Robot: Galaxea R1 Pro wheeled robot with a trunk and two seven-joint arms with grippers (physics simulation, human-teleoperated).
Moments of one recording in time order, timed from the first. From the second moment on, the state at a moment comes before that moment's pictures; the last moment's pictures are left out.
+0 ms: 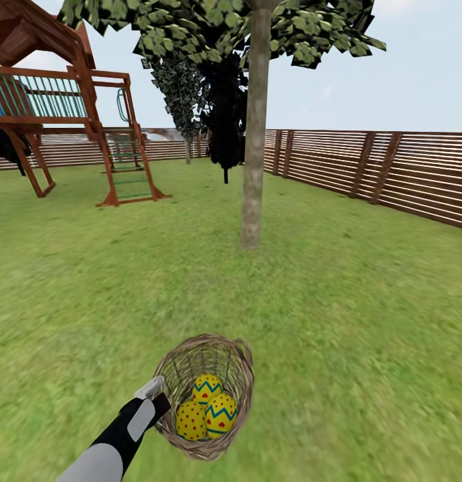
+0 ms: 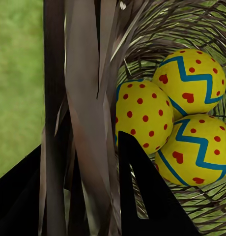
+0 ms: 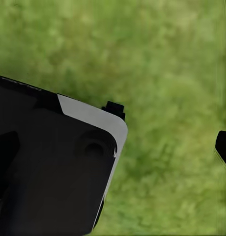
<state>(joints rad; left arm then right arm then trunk) -0.60 -0.09 0.27 -0.40 0.41 0.26 0.29 -0.37 -0.10 -0.32 0.05 0.61 -0.05 0.19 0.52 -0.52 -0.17</state>
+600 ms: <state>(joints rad) -0.60 -0.09 0.27 -0.40 0.41 0.26 0.29 -0.37 -0.10 -0.32 0.05 0.61 -0.05 0.19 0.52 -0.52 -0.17</state>
